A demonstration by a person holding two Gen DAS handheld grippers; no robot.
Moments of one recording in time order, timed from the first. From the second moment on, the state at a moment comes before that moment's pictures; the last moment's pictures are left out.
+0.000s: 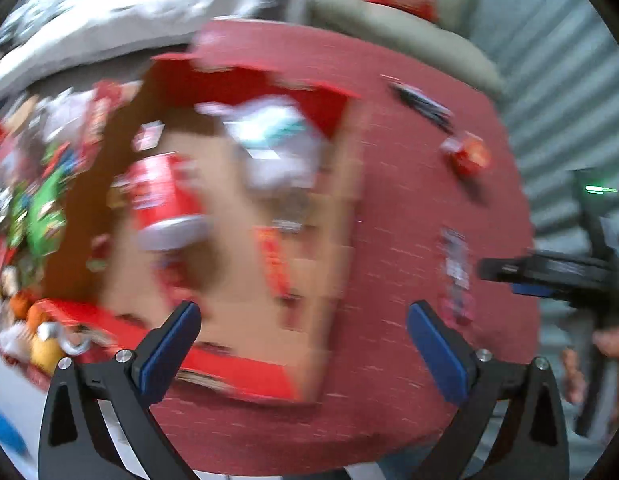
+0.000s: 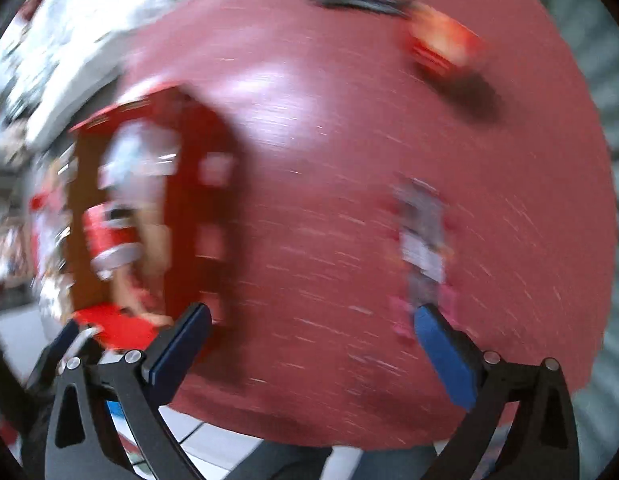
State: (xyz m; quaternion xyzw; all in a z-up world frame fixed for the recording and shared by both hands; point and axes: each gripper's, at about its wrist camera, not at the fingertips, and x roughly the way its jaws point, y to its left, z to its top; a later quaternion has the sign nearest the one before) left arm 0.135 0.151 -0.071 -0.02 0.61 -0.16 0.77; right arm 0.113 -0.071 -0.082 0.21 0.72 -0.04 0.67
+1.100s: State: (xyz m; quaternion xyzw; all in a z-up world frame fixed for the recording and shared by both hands) left arm 0.155 -0.028 -0.223 0.08 0.67 -0.08 0.73; right arm 0.040 -0.216 -0.165 0.22 0.75 -0.06 0.63
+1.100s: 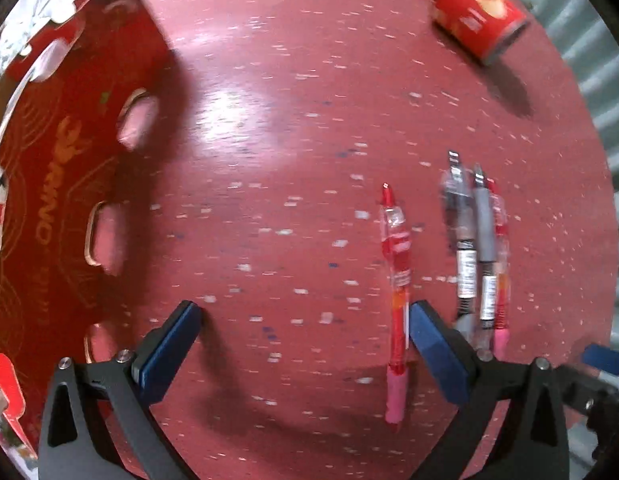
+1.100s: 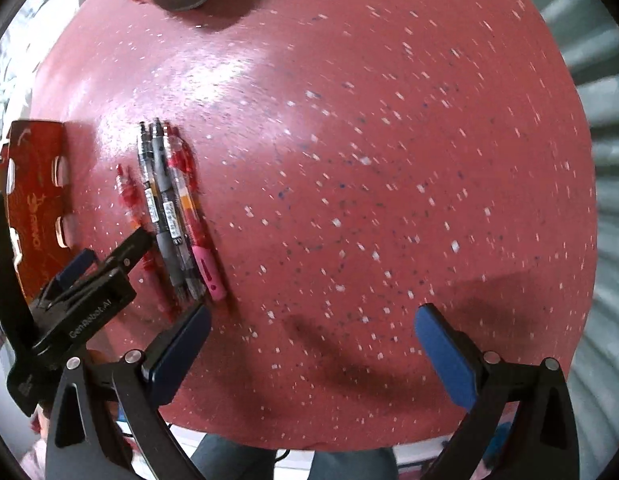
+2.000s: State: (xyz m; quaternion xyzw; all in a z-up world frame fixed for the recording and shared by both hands) left arm 0.141 0.000 -0.216 0.07 0.66 -0.08 0.75; right arm 0.104 -0.170 -0.184 0.09 0.73 -0.06 0.68
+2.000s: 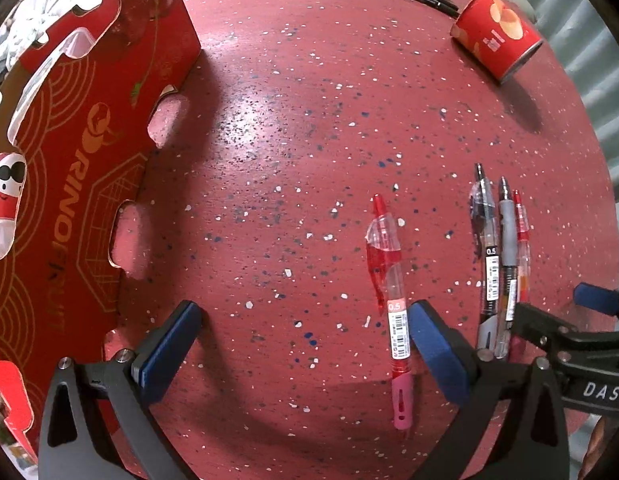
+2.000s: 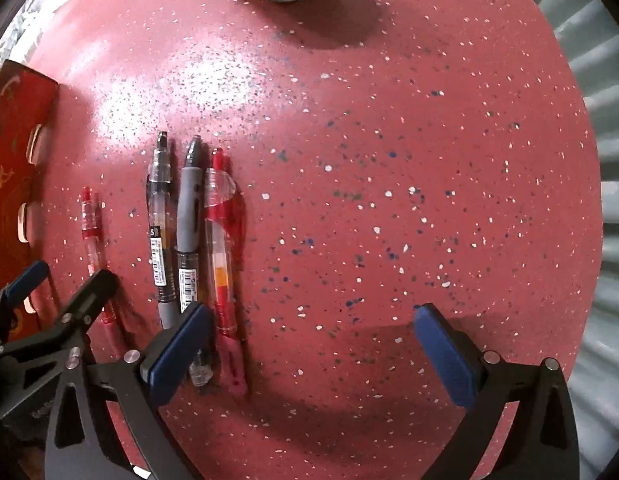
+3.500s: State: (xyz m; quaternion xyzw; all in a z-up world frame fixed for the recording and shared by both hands) left arm 0.114 -0.047 -0.181 0.06 0.68 -0.13 0.72; right arm 0.075 -0.181 -0.087 0.10 0.70 0.00 0.70
